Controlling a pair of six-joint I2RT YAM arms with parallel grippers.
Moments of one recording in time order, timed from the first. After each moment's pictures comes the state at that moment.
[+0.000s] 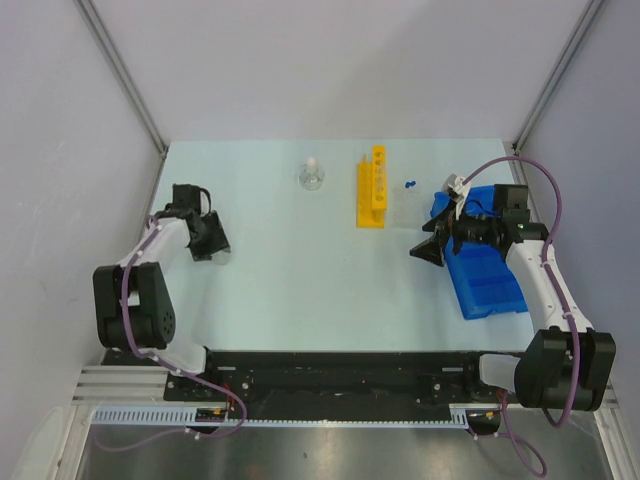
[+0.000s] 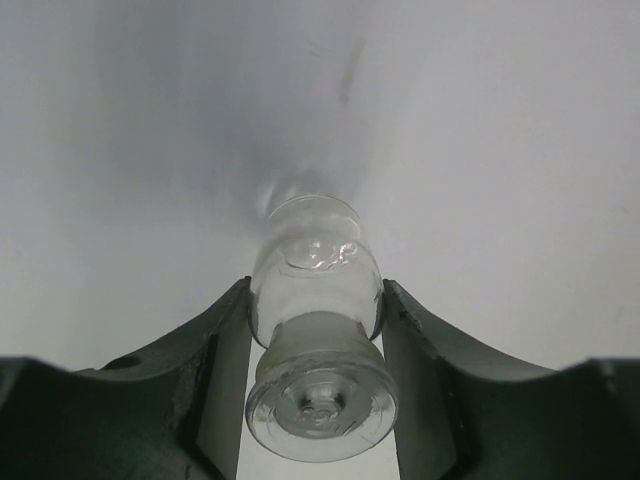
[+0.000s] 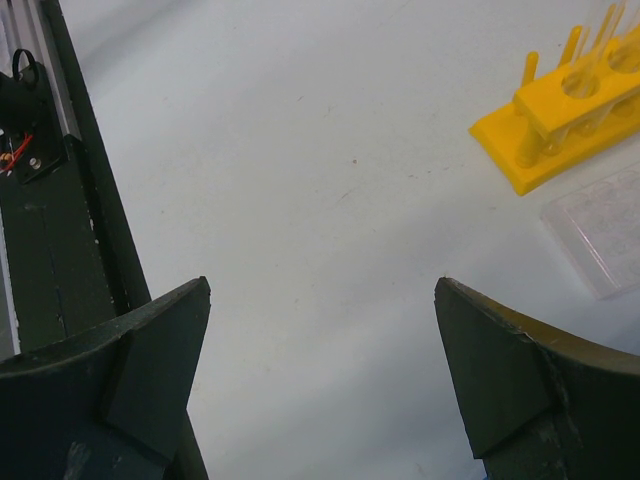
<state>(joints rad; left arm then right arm) 0.10 1.60 1.04 -0.59 0.02 -0.33 -0.06 1.23 0.98 -0.59 -1.10 -0.54</state>
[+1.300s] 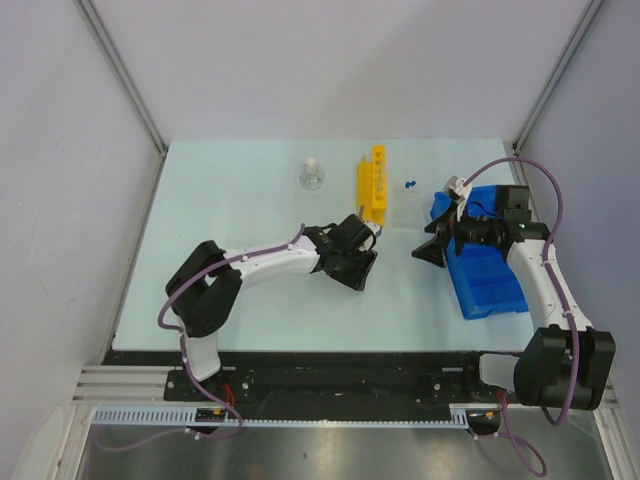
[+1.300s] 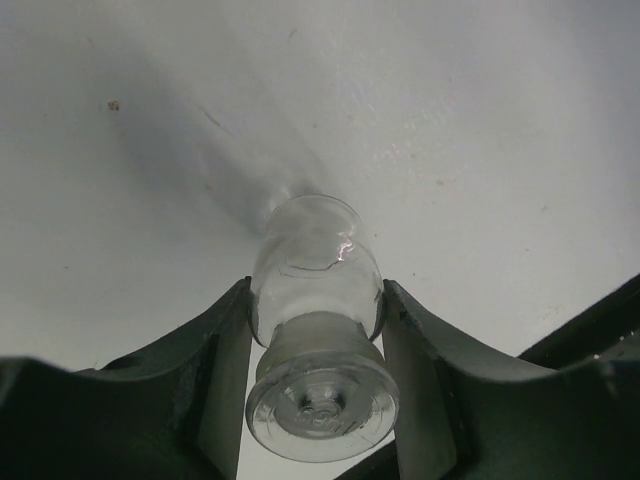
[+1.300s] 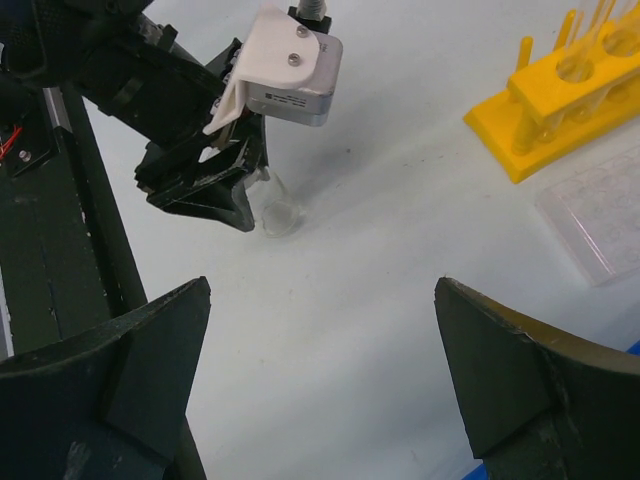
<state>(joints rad) -0.92 1.83 1.29 -0.51 0.05 -0.36 -0.07 1.24 0.98 -0.62 -1.09 -0.58</state>
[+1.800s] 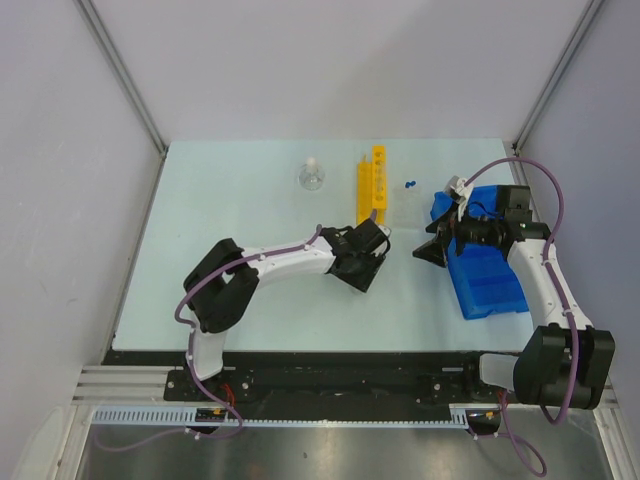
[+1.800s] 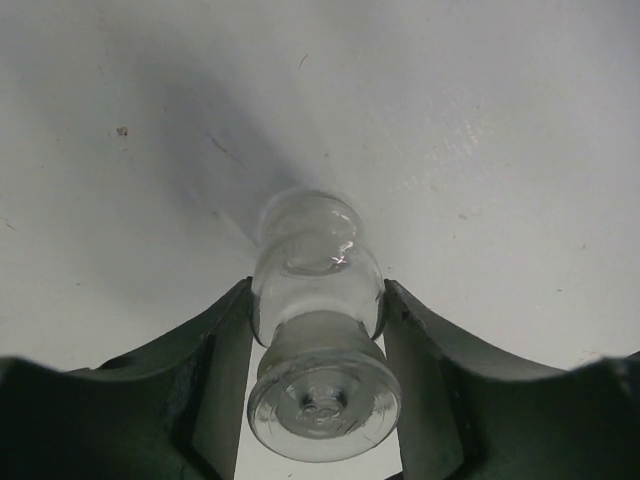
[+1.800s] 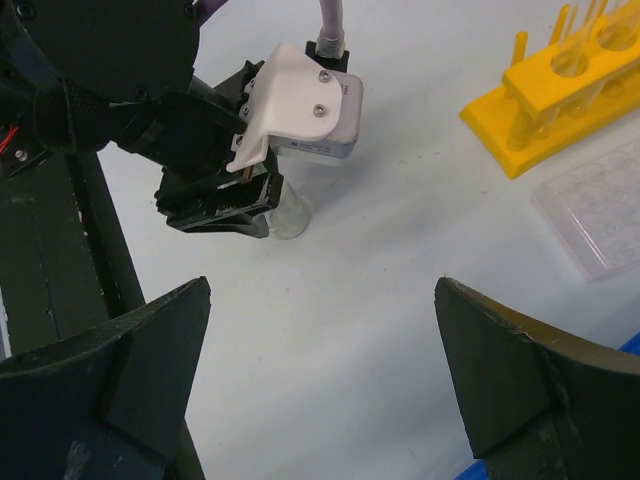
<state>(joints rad) -0.96 1.95 1.41 -0.58 -0.08 -0.36 -0.08 1.24 0.98 -0.62 -1.09 -0.59</state>
